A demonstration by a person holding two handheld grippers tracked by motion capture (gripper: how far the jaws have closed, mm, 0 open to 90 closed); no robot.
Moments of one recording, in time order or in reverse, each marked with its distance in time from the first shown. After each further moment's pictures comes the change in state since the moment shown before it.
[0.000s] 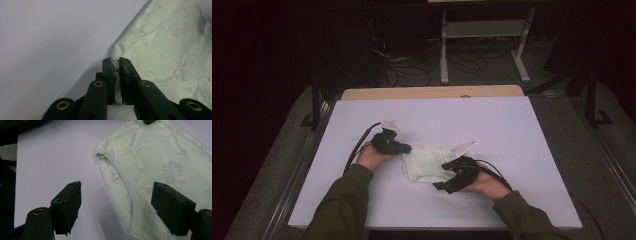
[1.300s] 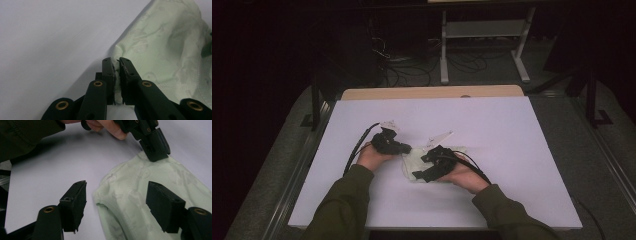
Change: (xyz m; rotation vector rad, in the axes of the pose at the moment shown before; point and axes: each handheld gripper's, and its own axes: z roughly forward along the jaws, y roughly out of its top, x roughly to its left) left arm 0.001 -0.001 0.000 -0.007 -0.005 -0.034; right arm 0.004 0.050 0.037 -0.030 0.000 0.001
